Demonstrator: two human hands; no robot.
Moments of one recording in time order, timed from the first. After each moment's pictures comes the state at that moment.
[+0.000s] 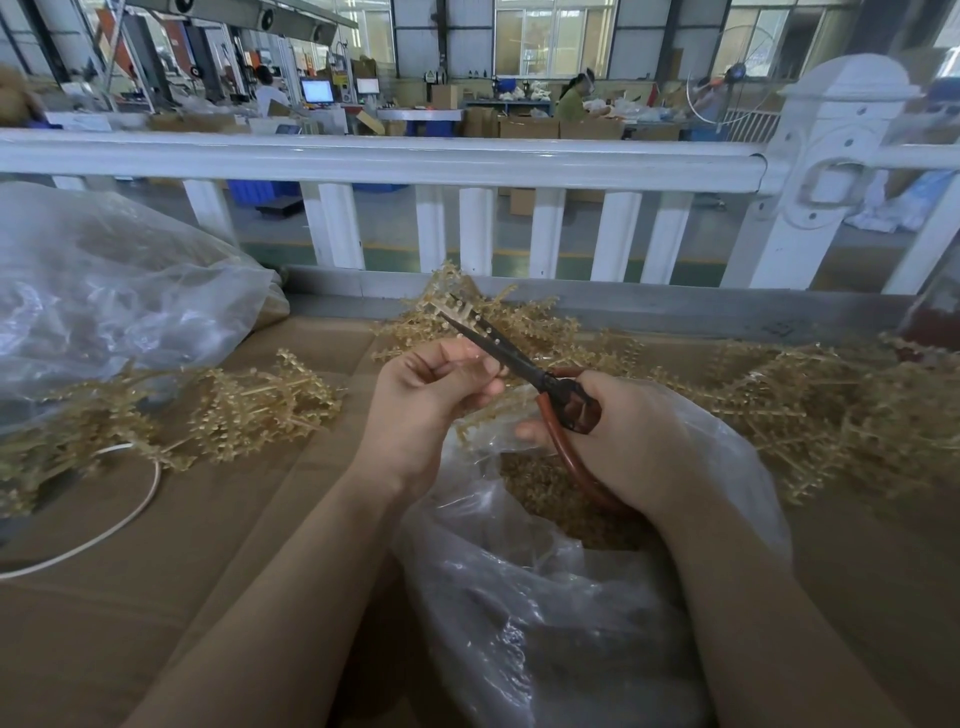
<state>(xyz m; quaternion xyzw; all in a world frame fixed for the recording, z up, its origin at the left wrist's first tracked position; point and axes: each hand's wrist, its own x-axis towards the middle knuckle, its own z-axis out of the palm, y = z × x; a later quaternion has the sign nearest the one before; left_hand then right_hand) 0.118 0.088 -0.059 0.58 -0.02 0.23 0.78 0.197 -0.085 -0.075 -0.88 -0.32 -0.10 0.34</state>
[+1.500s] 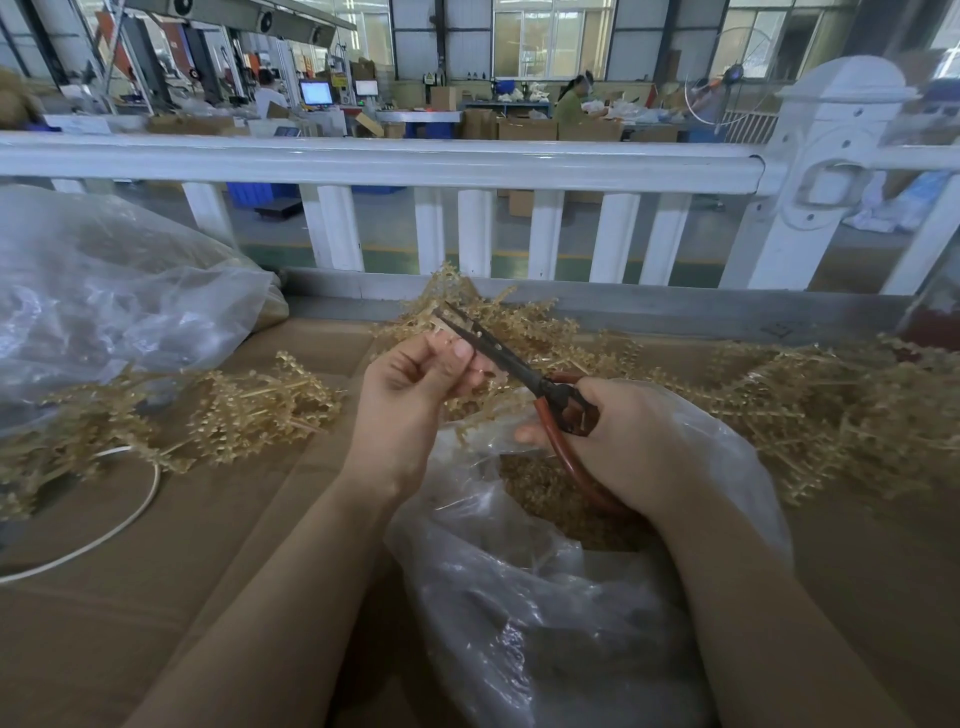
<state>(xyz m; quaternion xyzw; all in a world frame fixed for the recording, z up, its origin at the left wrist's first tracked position) 0.120 0.099 -0.067 0.63 -0.03 0.30 0.72 0.201 -0.084 -0.078 -0.88 -0.31 -0.09 0.36</state>
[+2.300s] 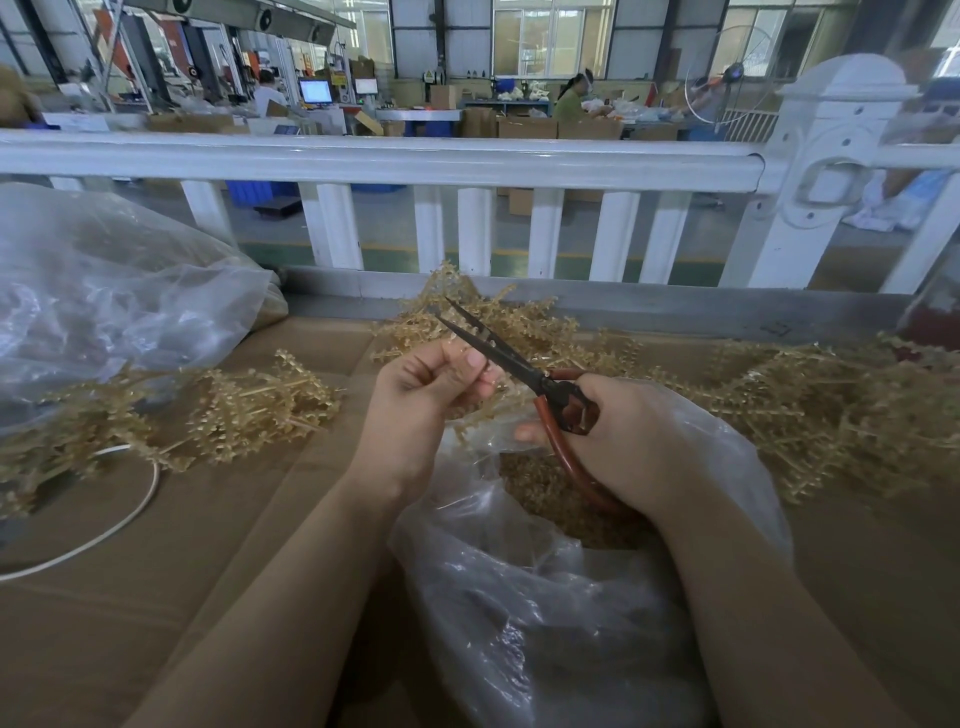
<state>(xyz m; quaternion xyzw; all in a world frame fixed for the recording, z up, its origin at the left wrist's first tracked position) 0.123 0.096 -0.071 0.62 -0.04 0.25 0.75 0.203 -0.084 -0.079 -0.88 -0.30 -0.08 0.36</state>
